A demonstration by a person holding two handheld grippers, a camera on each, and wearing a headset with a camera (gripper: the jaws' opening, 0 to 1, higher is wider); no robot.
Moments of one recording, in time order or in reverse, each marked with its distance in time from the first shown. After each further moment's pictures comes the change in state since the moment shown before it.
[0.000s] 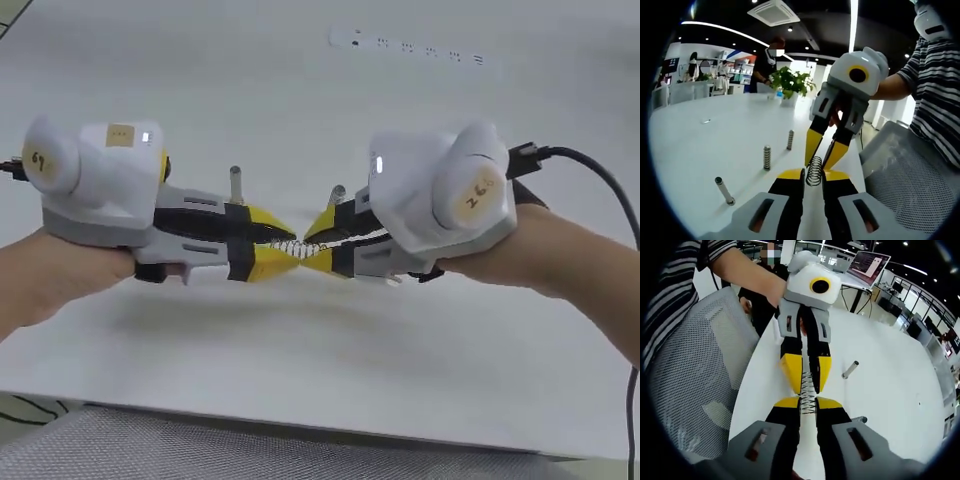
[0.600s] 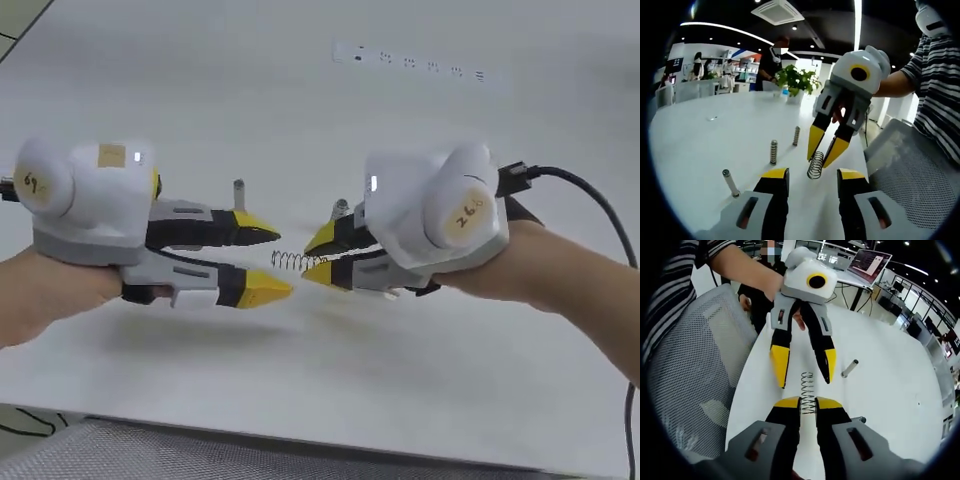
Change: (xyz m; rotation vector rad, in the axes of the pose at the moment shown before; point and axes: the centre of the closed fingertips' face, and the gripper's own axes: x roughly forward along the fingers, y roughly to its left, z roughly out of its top) left arm -0.008 0.007 -0.006 -0.004 0.016 0.051; right arm 0.003 -0.004 -0.003 -0.007 0.021 -0.005
